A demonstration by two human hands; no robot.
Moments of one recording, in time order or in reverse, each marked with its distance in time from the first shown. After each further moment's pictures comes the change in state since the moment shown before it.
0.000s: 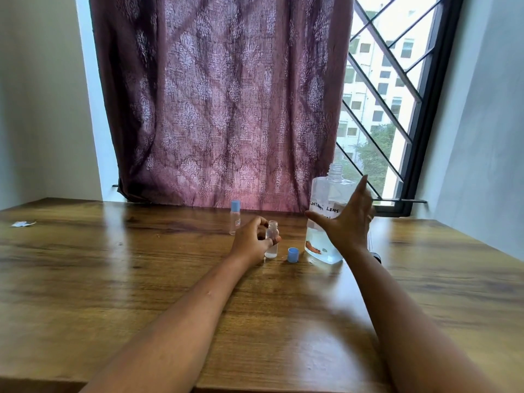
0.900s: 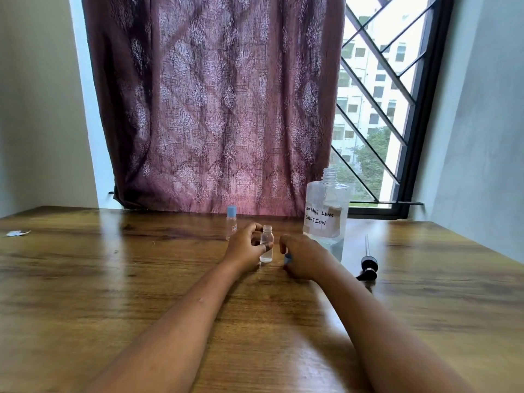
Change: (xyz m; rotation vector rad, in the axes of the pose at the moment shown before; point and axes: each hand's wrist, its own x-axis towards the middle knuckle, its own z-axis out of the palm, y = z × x) left_hand 0.004 -0.002 -0.002 0.083 -0.015 -0.024; right_hand -0.035 -0.021 0.028 -0.483 -0.800 -0.338
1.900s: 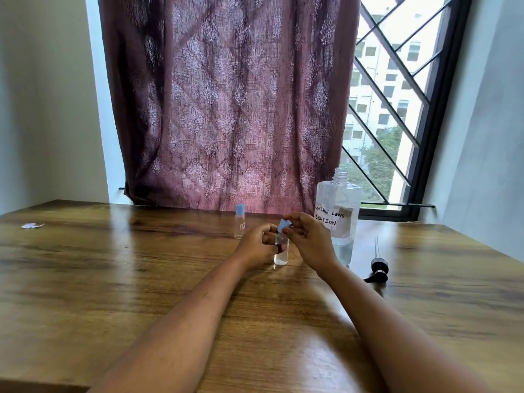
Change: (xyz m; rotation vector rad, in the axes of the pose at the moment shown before) left_hand -0.005 0.006 -0.005 -0.246 -0.184 -0.010; right_hand 0.012 -0.008 0.004 0.871 0.499 0.029
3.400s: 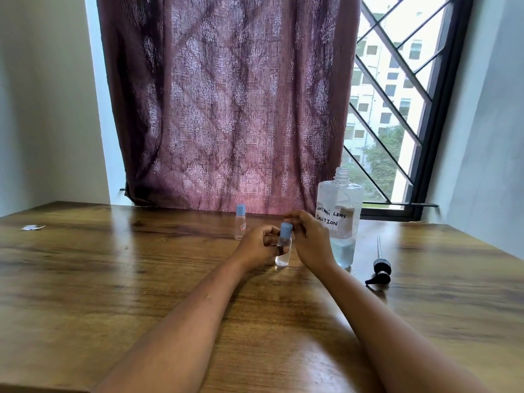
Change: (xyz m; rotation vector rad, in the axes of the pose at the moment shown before) left_hand 0.010 -0.010 -0.002 0.060 -0.015 0.003; right_hand -0.001 -0.008 0.005 -0.172 0.078 -0.089
